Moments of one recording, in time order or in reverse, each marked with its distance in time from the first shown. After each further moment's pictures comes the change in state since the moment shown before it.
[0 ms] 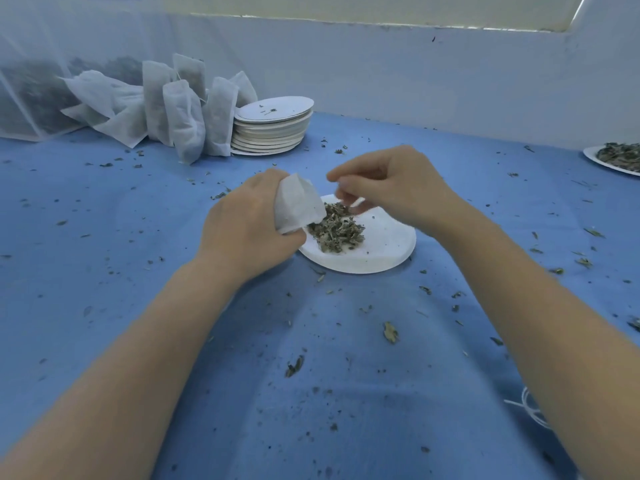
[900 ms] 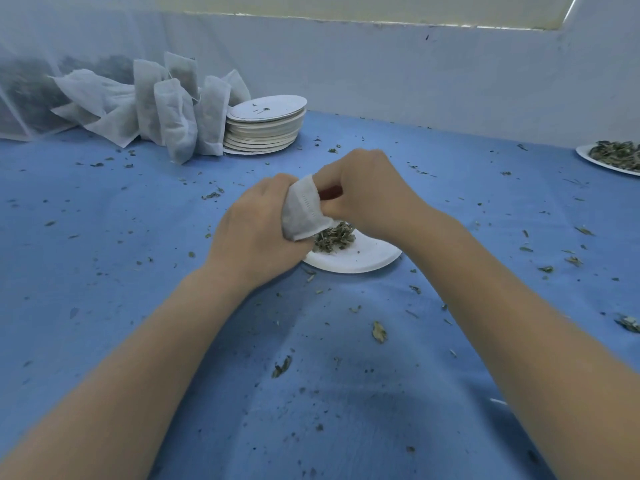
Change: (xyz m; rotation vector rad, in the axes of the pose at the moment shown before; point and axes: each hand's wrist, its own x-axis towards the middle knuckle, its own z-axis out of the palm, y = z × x) left_hand -0.004 0.015 0.010 -0.117 -0.004 0.038; right_hand -0.009 -0.029 0.016 -0.351 -0.078 -0.157
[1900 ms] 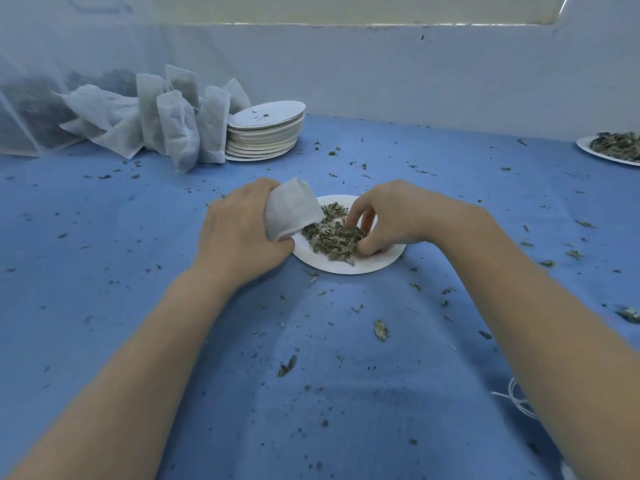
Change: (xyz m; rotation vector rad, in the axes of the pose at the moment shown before) left_hand 0.005 -0.020 -0.009 0.144 -0.042 -0.020; right_hand -0.005 0.046 -0.011 -0.267 -0.336 0.275
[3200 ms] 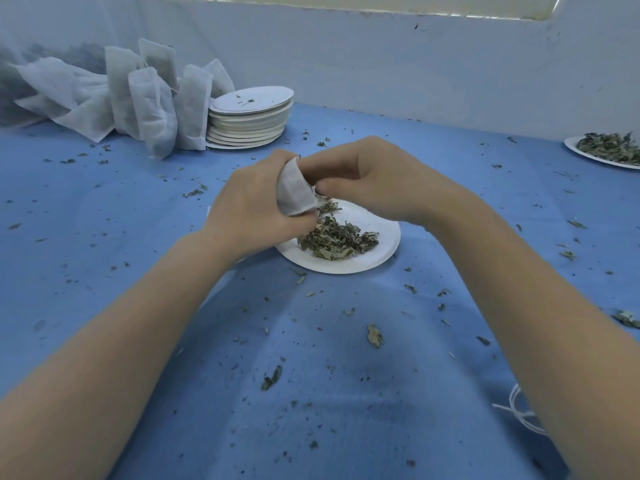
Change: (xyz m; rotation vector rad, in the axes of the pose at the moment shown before) left_hand 0.029 0.012 0.018 -0.275 -0.015 0.075; right_hand -0.004 -0.022 -0.011 0.469 0.175 -0.321
